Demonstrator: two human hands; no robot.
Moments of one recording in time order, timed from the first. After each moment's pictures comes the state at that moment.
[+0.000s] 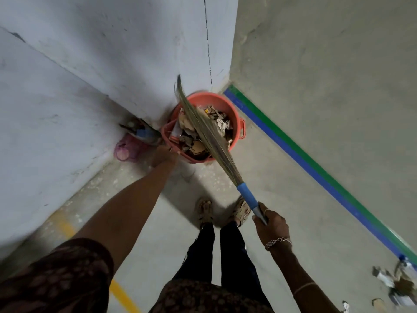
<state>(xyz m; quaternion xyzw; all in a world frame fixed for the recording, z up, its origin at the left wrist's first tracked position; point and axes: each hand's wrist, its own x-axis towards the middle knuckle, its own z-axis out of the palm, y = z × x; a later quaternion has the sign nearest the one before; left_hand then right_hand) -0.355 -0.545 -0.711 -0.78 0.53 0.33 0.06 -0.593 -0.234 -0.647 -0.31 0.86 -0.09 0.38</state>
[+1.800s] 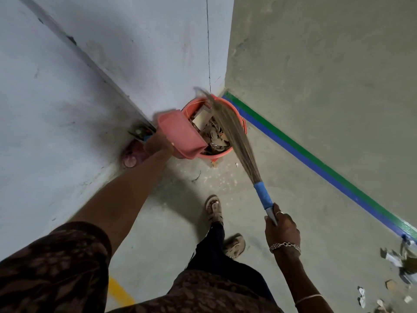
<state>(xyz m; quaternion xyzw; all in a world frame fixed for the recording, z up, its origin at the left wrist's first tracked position) -0.300 -0.564 -0.641 -0.73 0.65 0.21 0.08 -0.497 -0.180 -0.603 -0.25 0.92 -0.08 0.27</state>
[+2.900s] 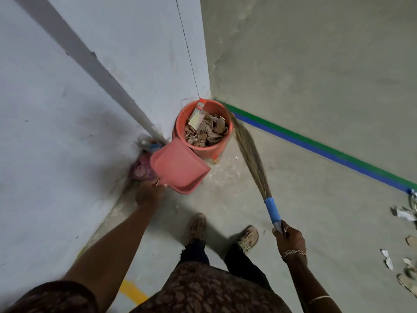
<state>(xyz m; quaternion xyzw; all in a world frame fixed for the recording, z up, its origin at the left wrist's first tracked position) -0.117 -0.375 -0.617 -0.68 0.70 0.23 0.04 -0.383 0.007 -0.613 -0.05 0.91 -0.25 0.33</state>
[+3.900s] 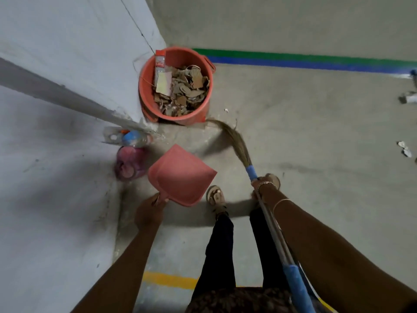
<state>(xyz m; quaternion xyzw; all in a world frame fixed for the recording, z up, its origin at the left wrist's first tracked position) -0.015 -0.431 -0.739 -0.53 0.78 0.30 0.15 -0.290 -0.156 -0.790 0.27 0.79 -0.27 0.49</state>
